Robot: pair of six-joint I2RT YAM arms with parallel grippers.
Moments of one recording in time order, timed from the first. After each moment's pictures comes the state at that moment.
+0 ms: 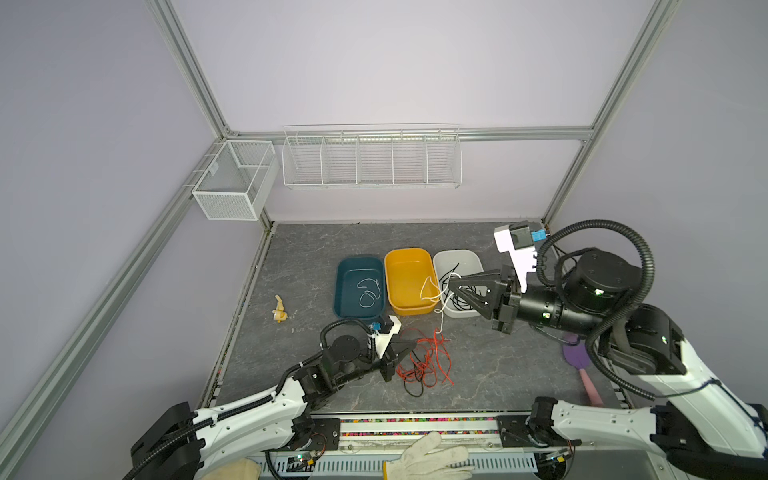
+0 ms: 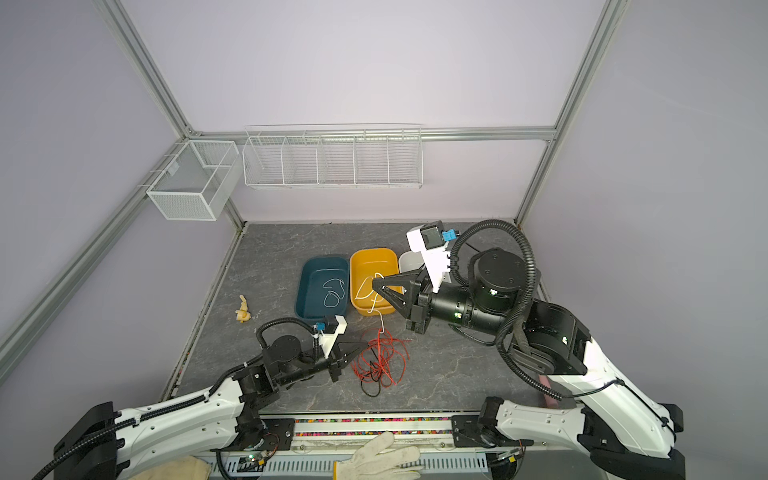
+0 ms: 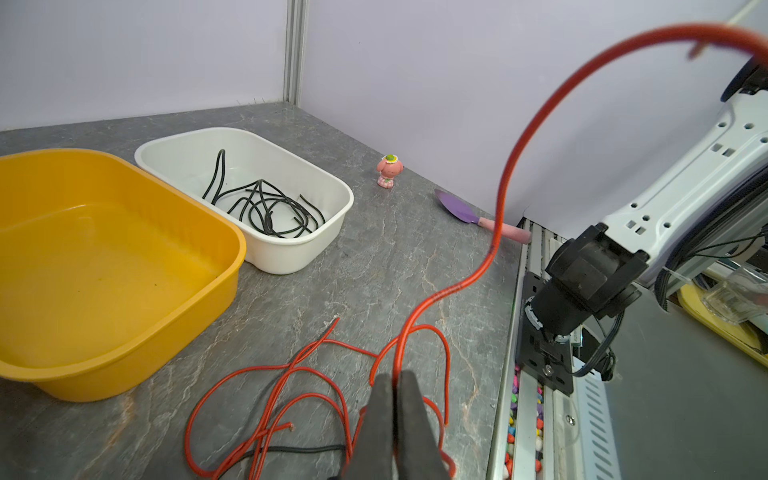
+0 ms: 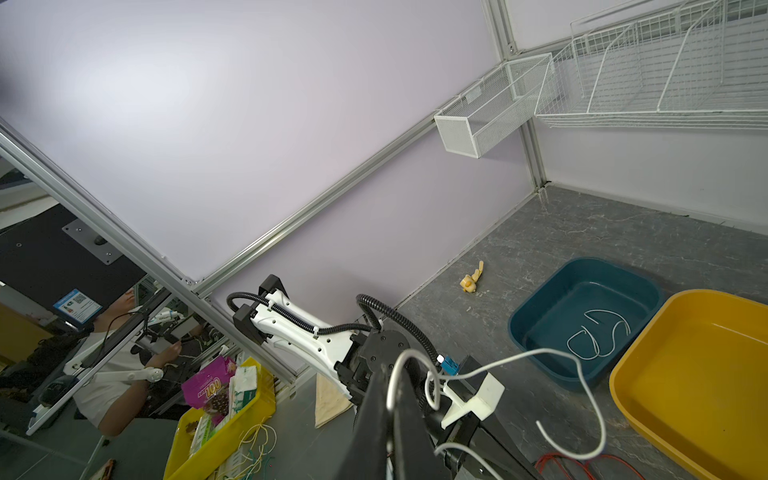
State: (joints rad) left arm -1.02 0.89 0.28 0.43 0.21 -0.26; right arm 1.06 1.01 1.58 -0.65 -0.16 0.49
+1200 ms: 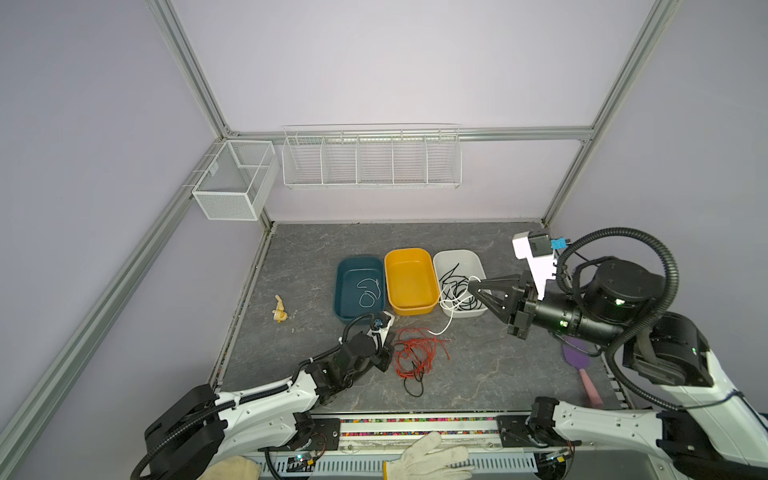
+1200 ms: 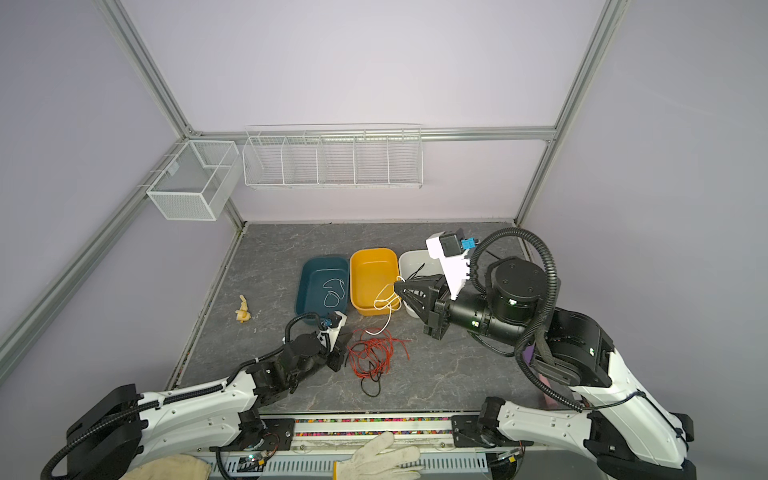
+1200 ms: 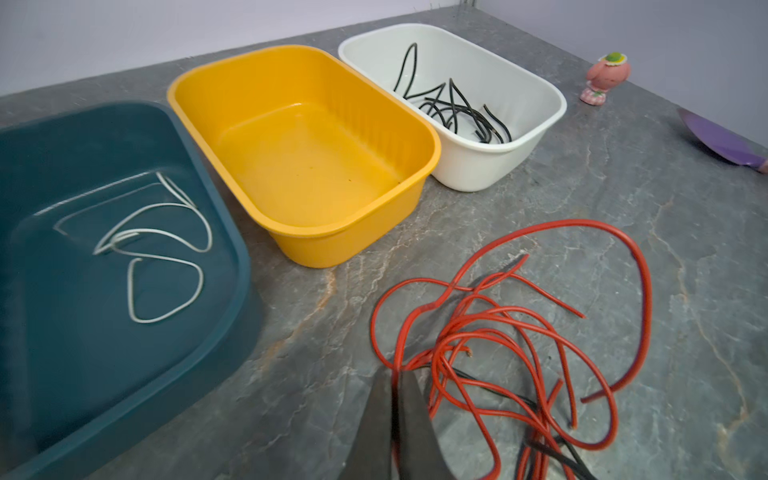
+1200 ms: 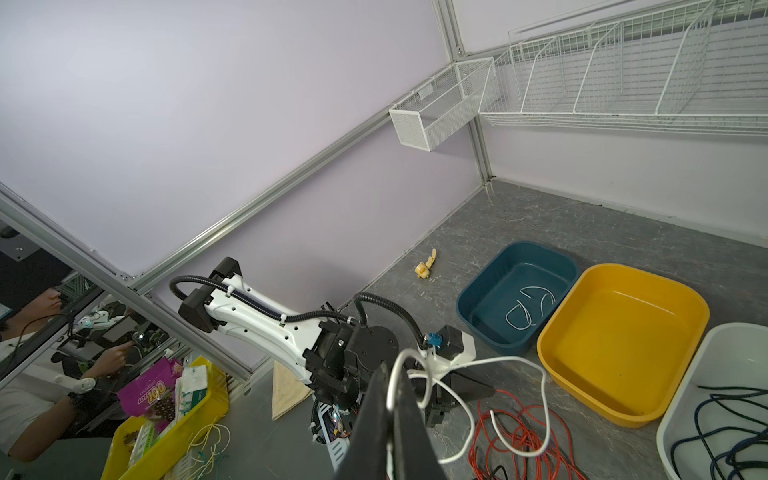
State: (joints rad) left arm -1.02 0.99 0.30 0.24 -0.27 -0.21; right arm 1.06 0.94 1.56 -0.78 -0.05 0.43
